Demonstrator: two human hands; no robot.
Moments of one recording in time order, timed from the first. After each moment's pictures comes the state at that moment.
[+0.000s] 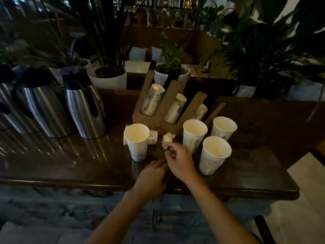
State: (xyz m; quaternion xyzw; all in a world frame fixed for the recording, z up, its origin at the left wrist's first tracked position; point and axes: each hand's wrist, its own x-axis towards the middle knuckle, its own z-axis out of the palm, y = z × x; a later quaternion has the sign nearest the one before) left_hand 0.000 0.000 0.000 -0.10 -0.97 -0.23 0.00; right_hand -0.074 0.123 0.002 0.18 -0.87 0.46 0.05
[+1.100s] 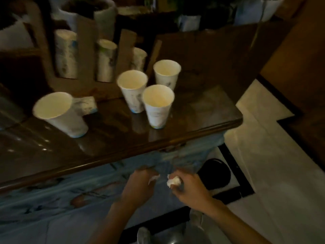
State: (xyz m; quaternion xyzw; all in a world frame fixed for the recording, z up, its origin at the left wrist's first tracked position) left_hand 0.059 0.107 -0.091 -0.14 -0.94 -0.28 -0.15; right_hand 0.091 0.312 -0.097 0.07 -0.92 0.37 -0.14
